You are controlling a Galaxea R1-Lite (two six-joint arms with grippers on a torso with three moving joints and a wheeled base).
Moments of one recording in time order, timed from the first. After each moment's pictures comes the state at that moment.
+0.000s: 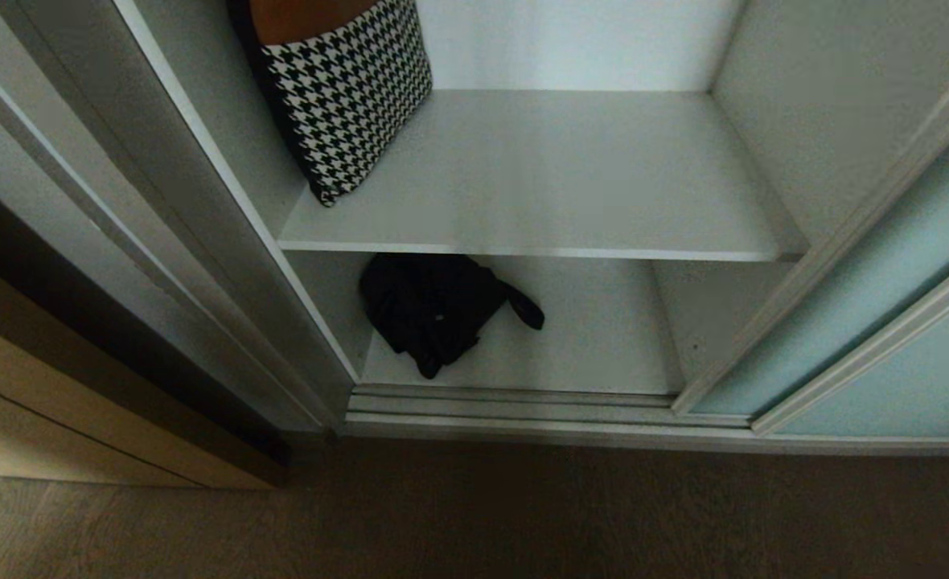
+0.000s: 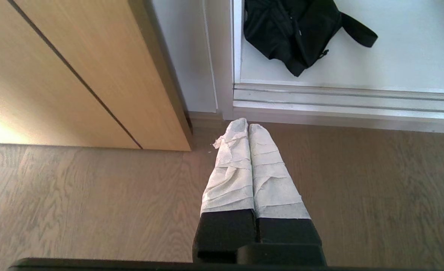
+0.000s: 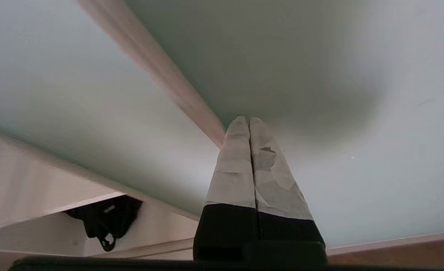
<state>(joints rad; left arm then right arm) 0.01 0.00 0.00 0.00 0.00 0.02 -0.75 1.56 -1.18 -0.58 0.78 0.52</state>
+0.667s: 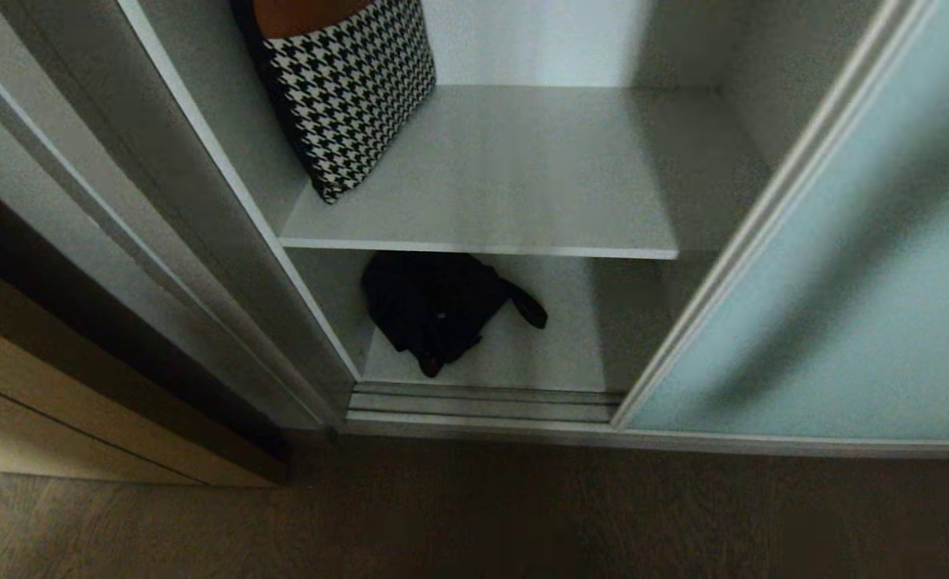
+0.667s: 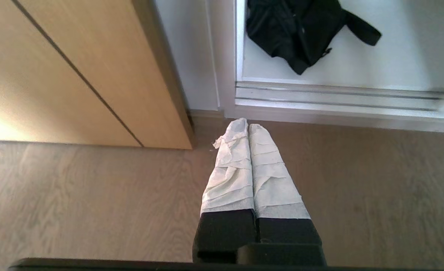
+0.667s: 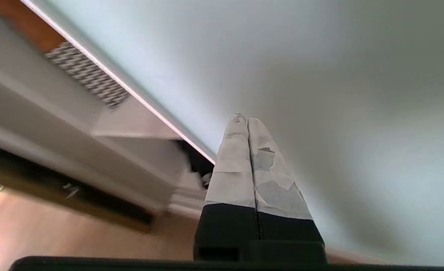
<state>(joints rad) 0.01 0.00 0.00 0.00 0.00 0.02 -0.45 1.17 -0.94 -0.52 0.83 0.53</state>
